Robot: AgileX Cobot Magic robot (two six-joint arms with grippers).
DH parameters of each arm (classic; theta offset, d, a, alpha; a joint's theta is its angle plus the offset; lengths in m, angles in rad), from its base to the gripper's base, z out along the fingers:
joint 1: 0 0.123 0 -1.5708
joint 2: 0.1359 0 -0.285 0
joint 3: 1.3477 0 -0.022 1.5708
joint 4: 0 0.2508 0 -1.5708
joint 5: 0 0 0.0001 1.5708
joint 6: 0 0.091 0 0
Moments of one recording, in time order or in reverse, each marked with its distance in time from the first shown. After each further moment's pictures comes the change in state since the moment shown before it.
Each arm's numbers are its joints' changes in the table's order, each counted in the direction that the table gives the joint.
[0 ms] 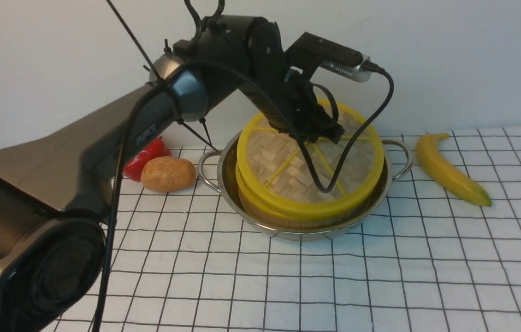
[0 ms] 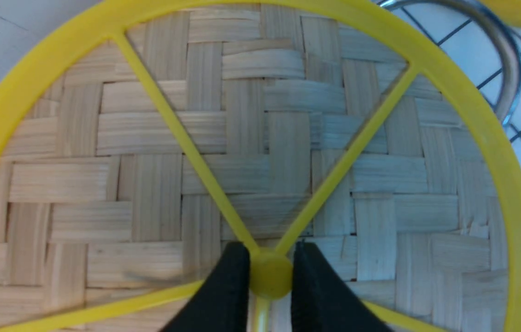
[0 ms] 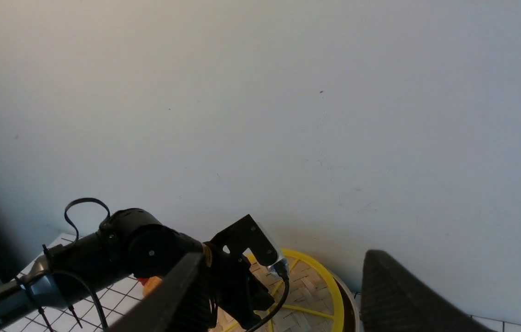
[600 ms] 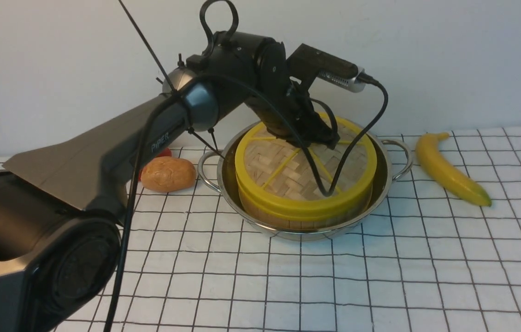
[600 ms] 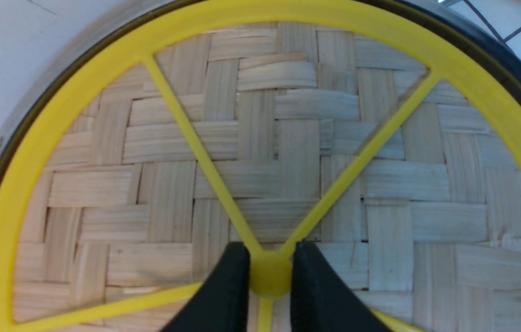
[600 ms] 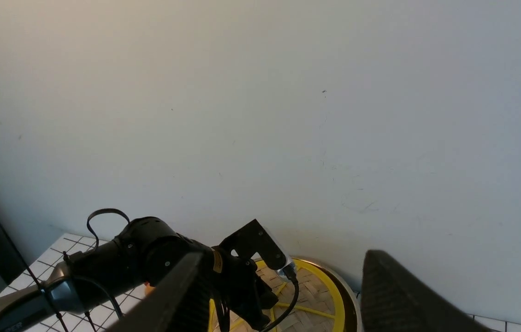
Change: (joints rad) right arm 0.000 0.000 0.000 0.003 0.000 0.001; left arm 0.000 0.044 -0.003 0.081 -0.048 -0.063
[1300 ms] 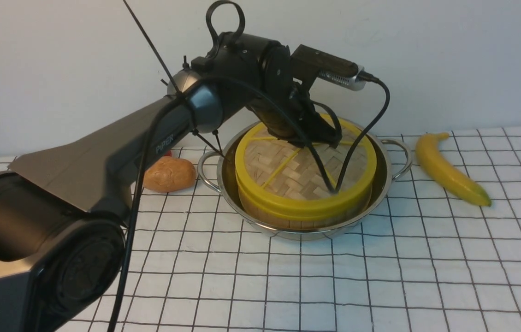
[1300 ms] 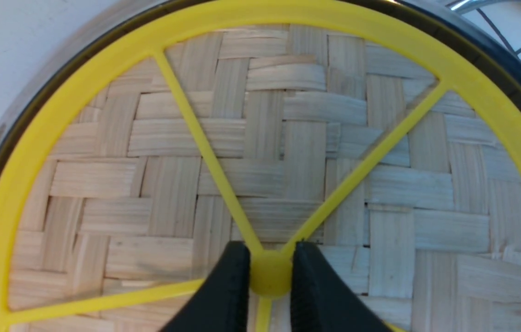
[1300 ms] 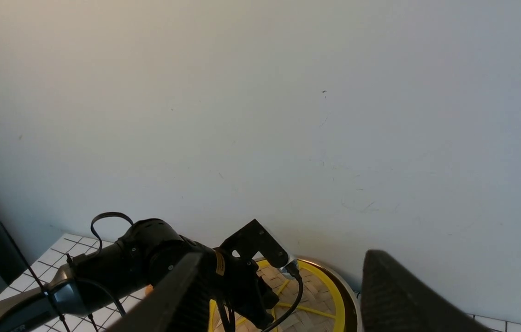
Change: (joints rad) right arm 0.000 0.000 0.000 0.000 0.000 0.001; left arm -0.006 0.008 -0.006 0.044 0.002 -0.092
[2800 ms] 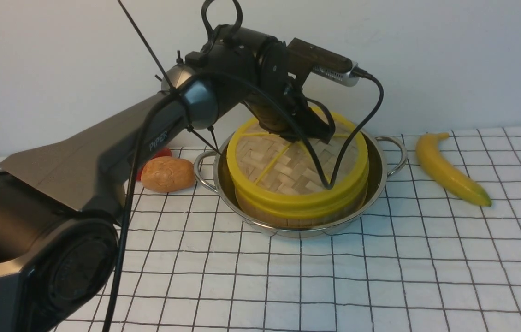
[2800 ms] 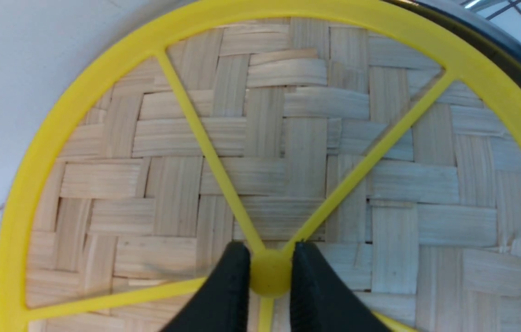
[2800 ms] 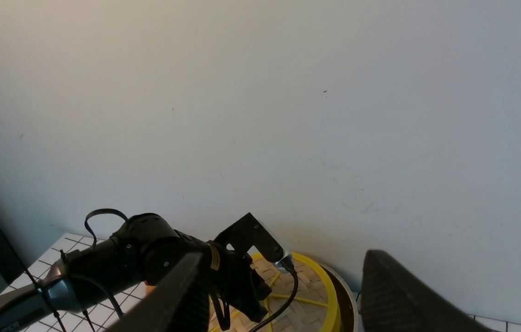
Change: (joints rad) right arm 0.000 0.000 0.000 0.002 0.000 -0.002; left arm 0.001 -0.021 0.003 0.063 0.011 -0.017
